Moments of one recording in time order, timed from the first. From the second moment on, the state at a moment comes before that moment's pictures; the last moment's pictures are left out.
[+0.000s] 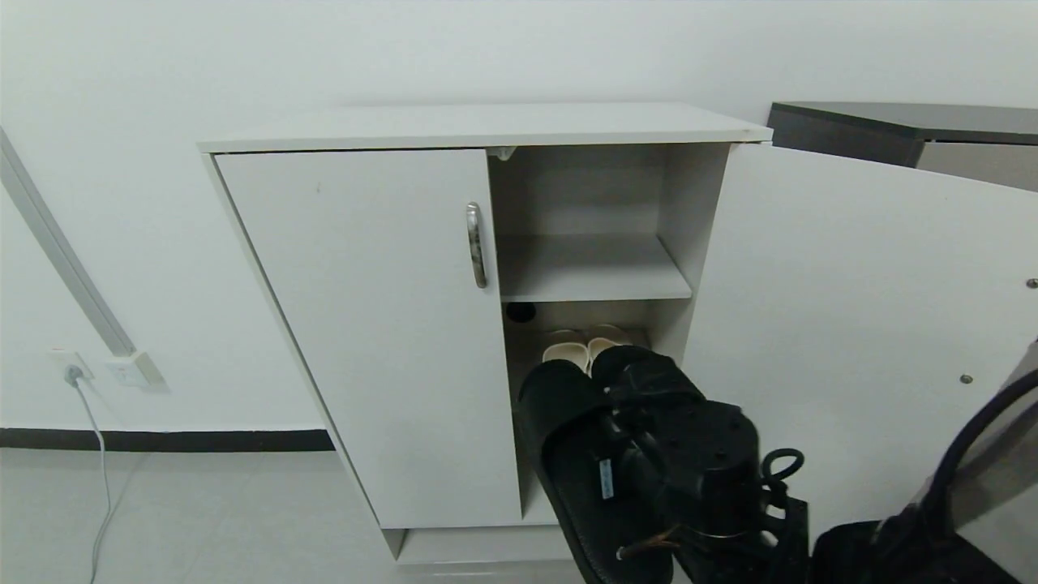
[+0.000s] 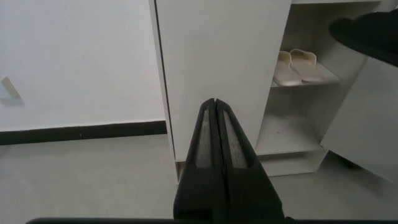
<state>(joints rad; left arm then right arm) 0.00 0.00 0.00 0.00 -0.03 0.01 0.95 1.98 -0.73 -1.02 -0.65 0.12</state>
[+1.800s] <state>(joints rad) 0.00 0.00 0.00 0.00 -0.03 0.01 0.90 1.99 -1.28 -0.40 -0.86 0.27</state>
